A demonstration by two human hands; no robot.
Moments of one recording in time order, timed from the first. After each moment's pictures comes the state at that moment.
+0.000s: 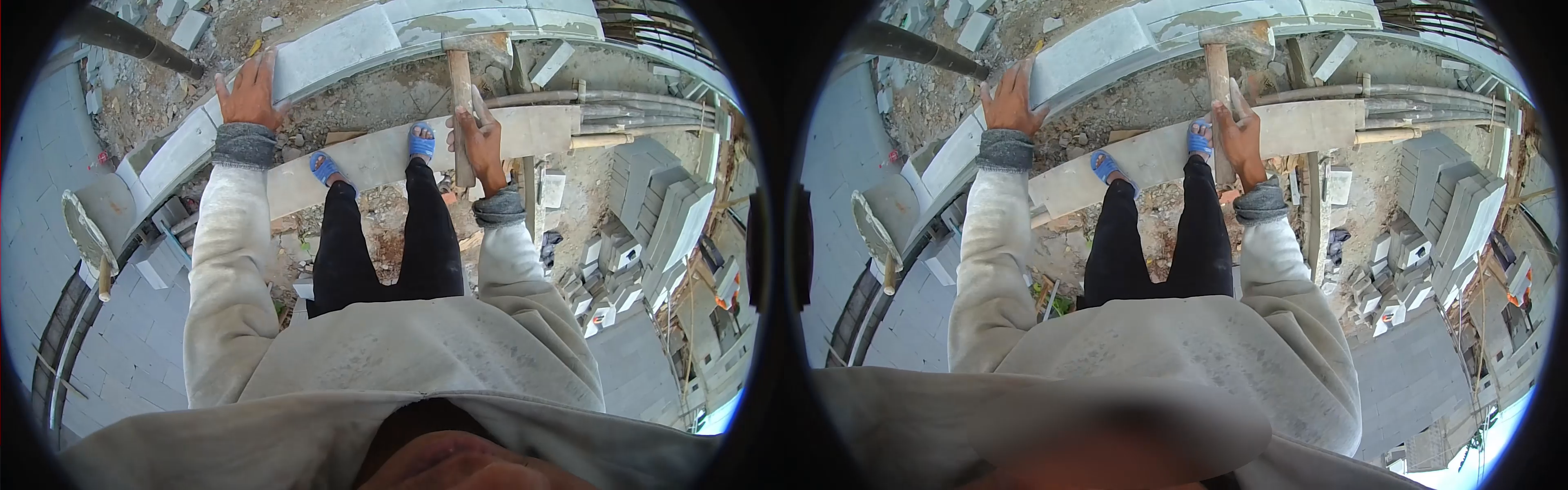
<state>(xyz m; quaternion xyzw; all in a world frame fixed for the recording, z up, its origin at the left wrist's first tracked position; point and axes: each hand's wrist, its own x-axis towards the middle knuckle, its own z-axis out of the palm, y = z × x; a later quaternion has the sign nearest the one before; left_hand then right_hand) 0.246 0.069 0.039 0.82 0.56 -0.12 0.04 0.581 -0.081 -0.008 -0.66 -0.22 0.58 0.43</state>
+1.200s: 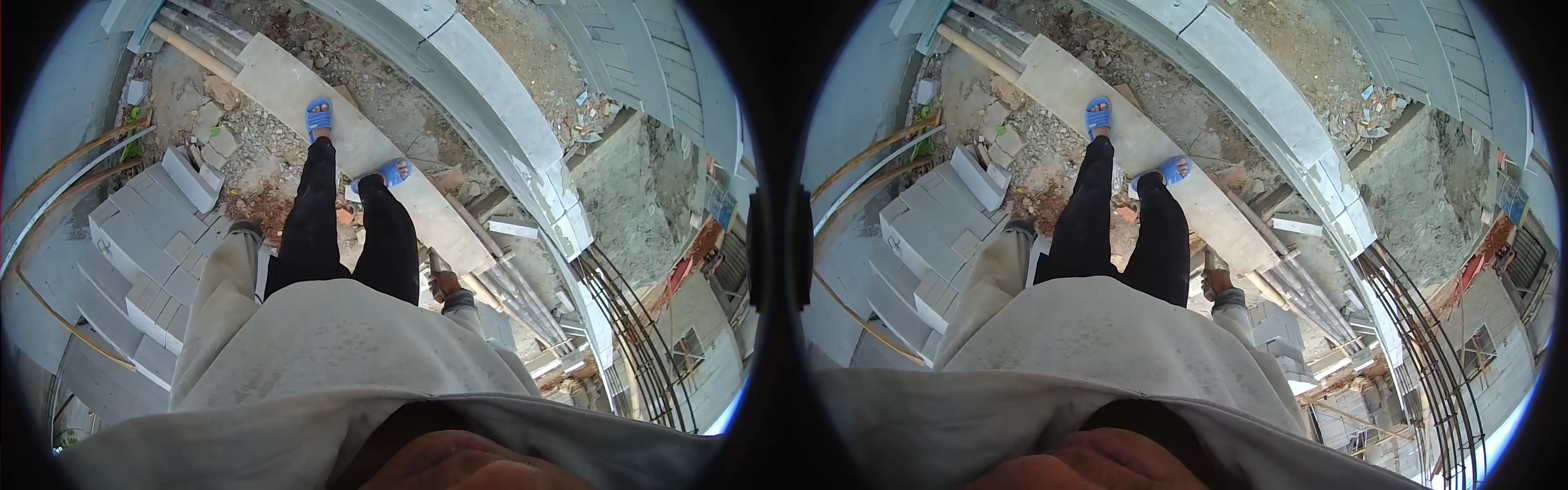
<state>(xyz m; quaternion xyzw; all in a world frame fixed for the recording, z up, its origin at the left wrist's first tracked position) 0.182 -0.574 -0.172 0.02 0.85 -0.18 0.49 0.715 -0.205 -0.091 -0.66 -0.23 0.63 -0.34</state>
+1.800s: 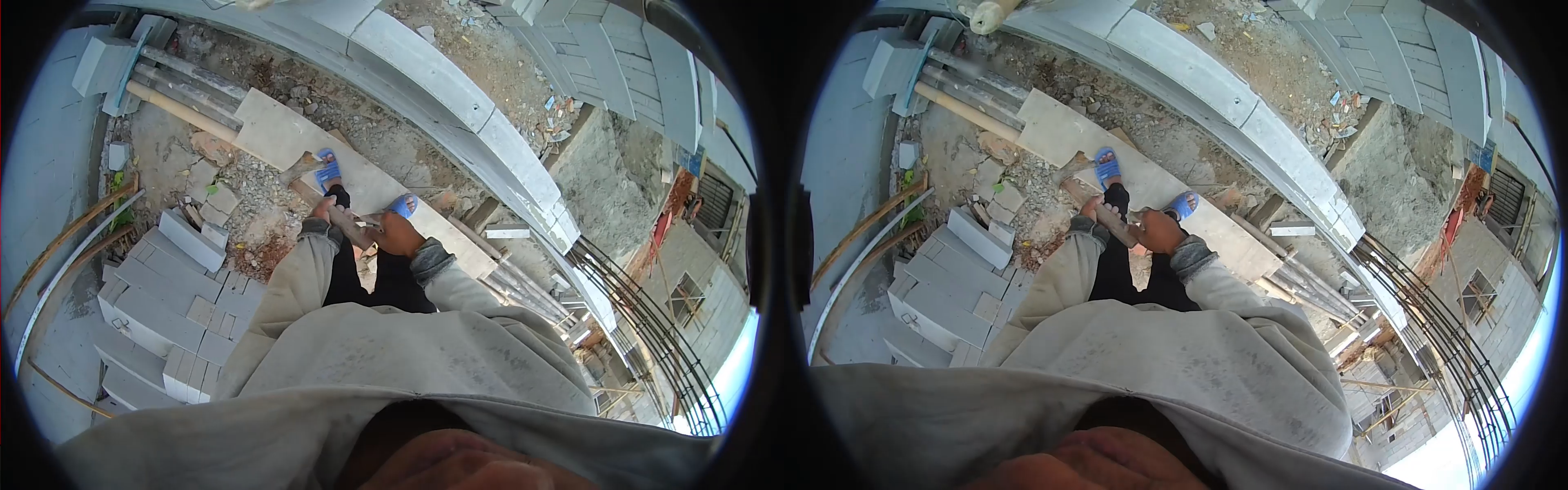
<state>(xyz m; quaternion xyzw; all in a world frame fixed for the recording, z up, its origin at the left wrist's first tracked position) 0.091 -0.303 -0.096 -0.48 0.44 0.54 0.54 0.201 -0.141 0.042 -0.28 -0.74 0.50 -0.35</state>
